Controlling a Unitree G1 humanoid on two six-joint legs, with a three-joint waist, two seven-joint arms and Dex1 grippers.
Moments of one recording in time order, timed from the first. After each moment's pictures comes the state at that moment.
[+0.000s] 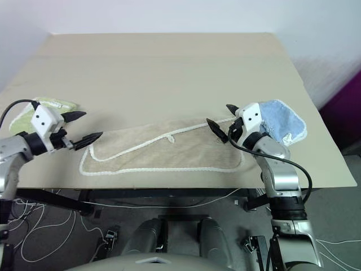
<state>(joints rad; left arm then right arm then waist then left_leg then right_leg) -0.22 0.90 0.23 0.17 -0.33 0.03 -1.07 -0.28 -0.42 -0.09 0.00 0.29 0.17 0.62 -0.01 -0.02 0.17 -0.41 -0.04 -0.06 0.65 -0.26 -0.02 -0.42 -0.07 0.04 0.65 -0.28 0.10</state>
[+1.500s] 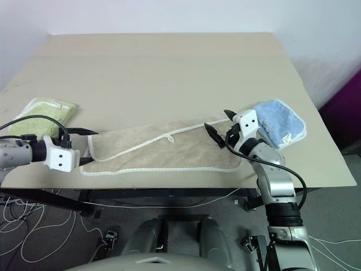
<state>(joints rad) -0.36 1.02 -0.05 0.50 0.20 -0.88 -0.91 -0.28 -0.39 -0.07 0.01 0.29 0.15 0.60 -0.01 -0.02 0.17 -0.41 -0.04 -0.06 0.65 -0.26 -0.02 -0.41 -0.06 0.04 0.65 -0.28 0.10</state>
